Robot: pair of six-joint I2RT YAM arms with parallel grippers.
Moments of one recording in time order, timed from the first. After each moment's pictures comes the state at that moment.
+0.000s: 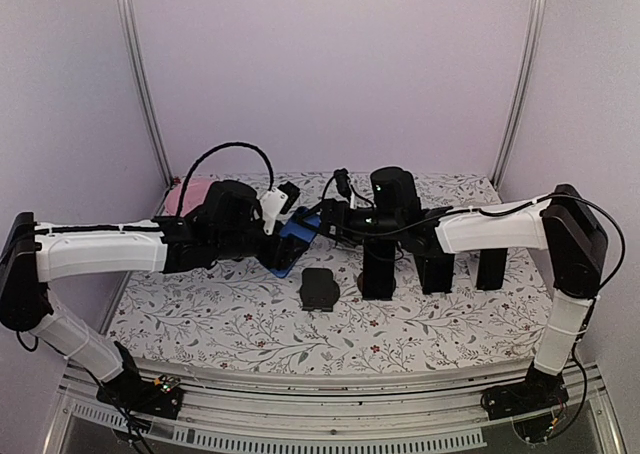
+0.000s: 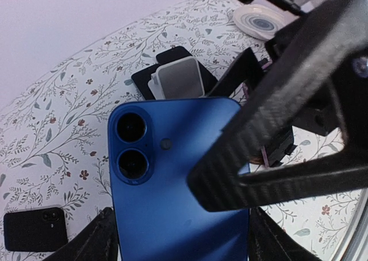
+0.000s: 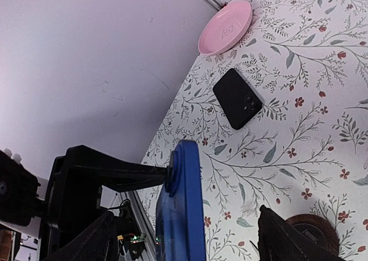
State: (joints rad) left arm -0.84 1.45 0.95 -0.04 -0.10 -0.04; right arm 0.82 1.85 1.23 0.31 -0.39 0.78
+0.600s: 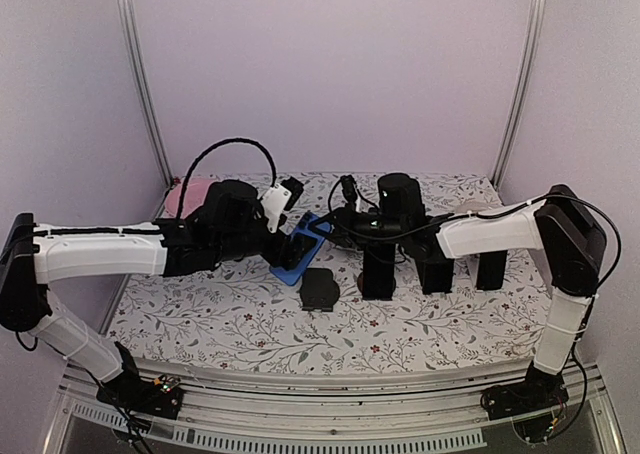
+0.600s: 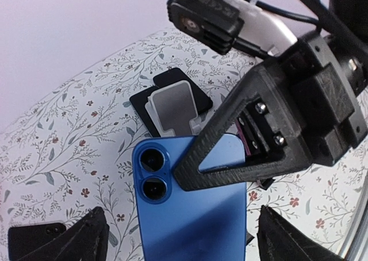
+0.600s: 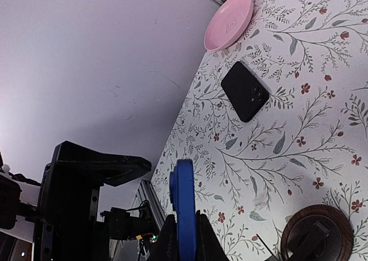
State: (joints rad) left arm -0.89 1.44 0.95 0.03 -0.14 -0.02; right arm 0.80 1.87 1.16 0.44 -0.46 0.94
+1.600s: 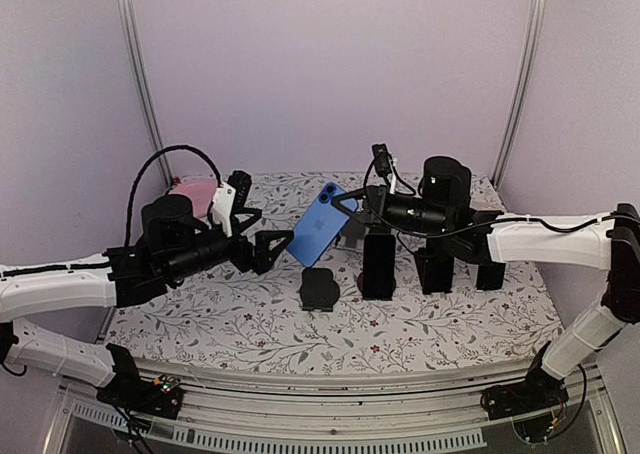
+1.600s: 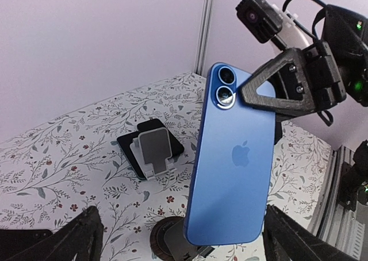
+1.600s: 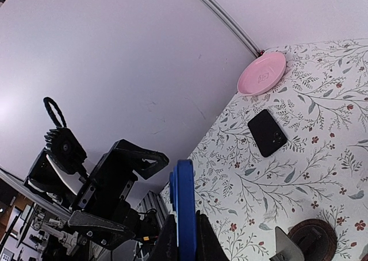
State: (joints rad) left arm -0.89 1.10 0.69 0.25 -0.08 -0.14; right arm 0.80 1.54 1.01 0.45 -0.40 0.79
